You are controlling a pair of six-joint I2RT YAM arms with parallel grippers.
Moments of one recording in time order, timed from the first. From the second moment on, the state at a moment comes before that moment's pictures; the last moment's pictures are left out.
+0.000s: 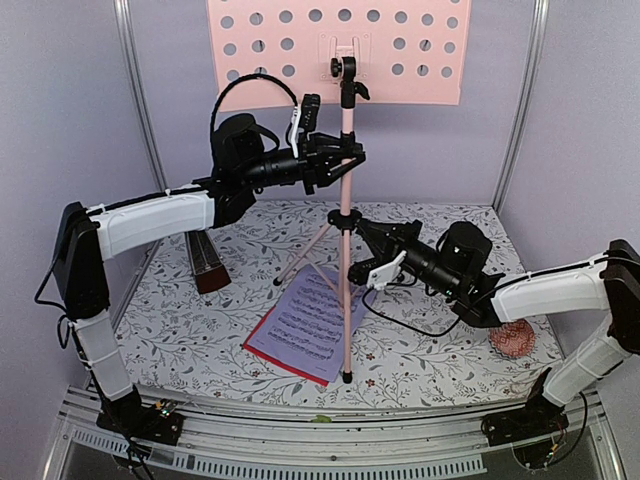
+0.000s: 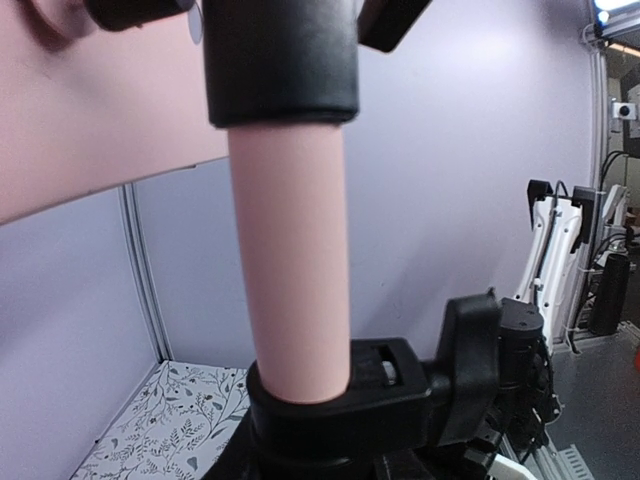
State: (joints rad) left arm -0.72 1.84 1.57 0.53 0.76 -0.13; right arm 0.84 1.50 0.71 0.91 -0.04 -1.55
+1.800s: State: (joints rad) left arm -0.73 1.84 1.58 0.52 0.77 -0.11; right arm 0.71 1.48 0.72 0.85 -0.41 1.71
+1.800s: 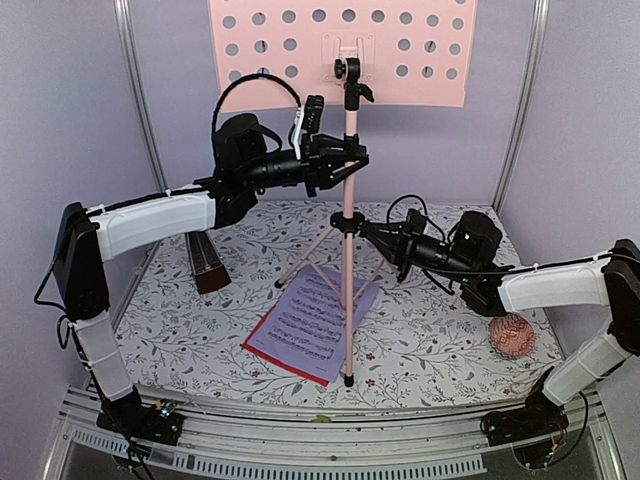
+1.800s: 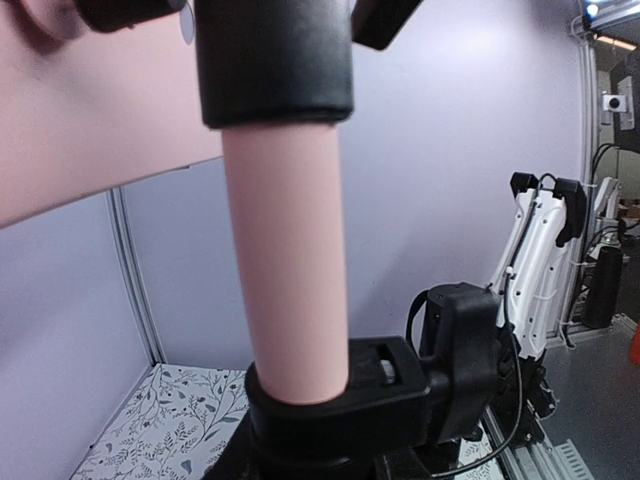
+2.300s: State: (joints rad) left arm -0.73 1.84 1.58 0.51 0.76 -0.10; right arm 0.69 1.46 0.70 0.93 -0.39 1.41
